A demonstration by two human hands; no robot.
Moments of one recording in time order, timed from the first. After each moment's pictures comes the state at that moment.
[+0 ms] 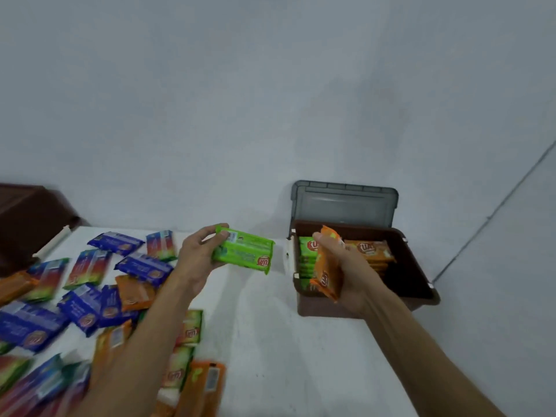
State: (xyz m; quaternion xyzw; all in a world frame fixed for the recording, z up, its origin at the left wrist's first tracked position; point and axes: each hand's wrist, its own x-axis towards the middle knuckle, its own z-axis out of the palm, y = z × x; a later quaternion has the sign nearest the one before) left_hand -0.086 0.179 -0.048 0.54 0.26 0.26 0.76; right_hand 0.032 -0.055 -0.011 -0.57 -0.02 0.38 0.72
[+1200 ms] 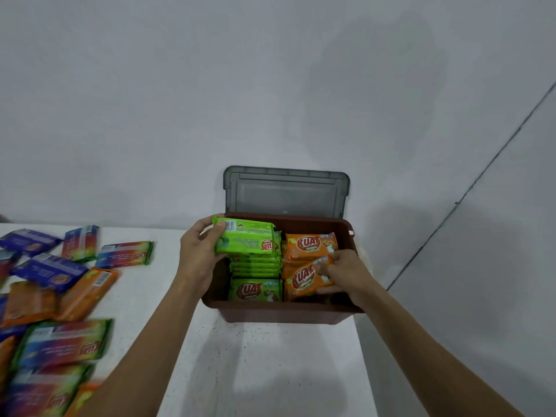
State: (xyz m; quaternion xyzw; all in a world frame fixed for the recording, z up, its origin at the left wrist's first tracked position) left_hand 0.046 0.056 -0.066 0.52 0.27 0.31 0.75; right_hand 0.172 -0.164 -0.062 -0.81 -0.04 0.31 0.49
